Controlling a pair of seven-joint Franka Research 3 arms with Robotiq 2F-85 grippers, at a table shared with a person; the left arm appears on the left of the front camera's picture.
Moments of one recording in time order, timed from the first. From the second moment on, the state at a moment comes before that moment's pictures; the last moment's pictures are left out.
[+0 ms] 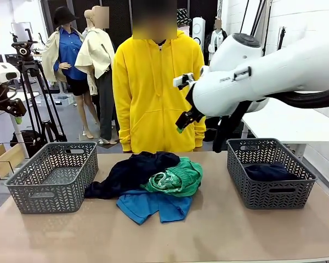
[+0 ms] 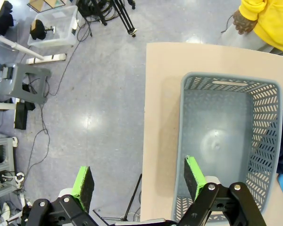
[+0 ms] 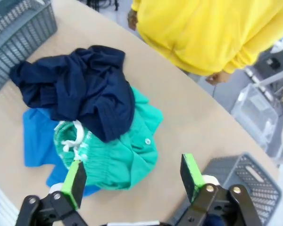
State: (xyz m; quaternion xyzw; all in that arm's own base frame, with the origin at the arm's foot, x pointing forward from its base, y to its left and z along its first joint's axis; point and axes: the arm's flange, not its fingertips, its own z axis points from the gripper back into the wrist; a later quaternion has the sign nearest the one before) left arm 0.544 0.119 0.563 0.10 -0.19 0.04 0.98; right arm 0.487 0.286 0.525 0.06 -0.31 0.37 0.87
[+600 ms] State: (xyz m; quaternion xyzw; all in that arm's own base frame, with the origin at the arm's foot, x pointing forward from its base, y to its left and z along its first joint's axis) left arm 0.544 0.119 0.563 0.10 -0.19 0.04 0.98; right arm 0.560 0.382 0.457 0.11 -0.18 0.50 0.84
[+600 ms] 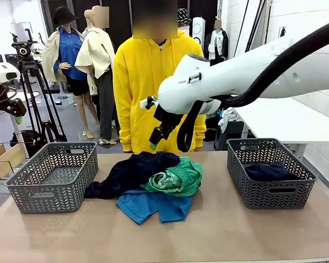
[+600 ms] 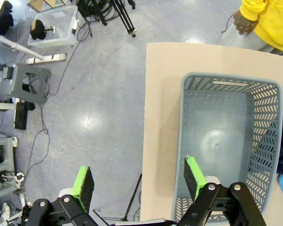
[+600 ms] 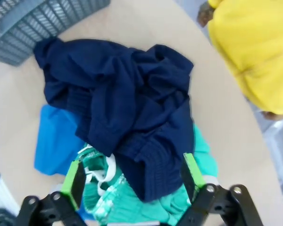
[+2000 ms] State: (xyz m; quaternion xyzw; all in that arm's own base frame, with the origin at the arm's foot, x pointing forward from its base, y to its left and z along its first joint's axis) left arm 0.544 0.119 0.564 0.10 -0.19 0.04 0.98; right arm 0.576 0.402 0.388 0.04 -0.12 0.50 0.85
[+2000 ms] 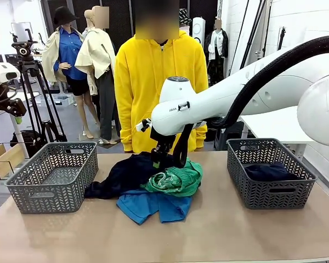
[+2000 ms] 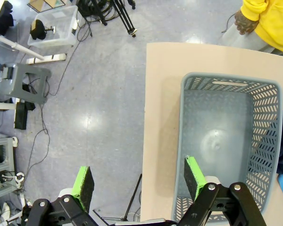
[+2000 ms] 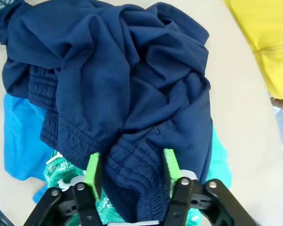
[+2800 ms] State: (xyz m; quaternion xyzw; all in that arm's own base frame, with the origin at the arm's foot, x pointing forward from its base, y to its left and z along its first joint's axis) left arm 0.544 0.119 0.564 0.10 -0.19 0.04 0.98; right arm 0.576 0.403 0.396 0.04 -0.13 0.50 0.85
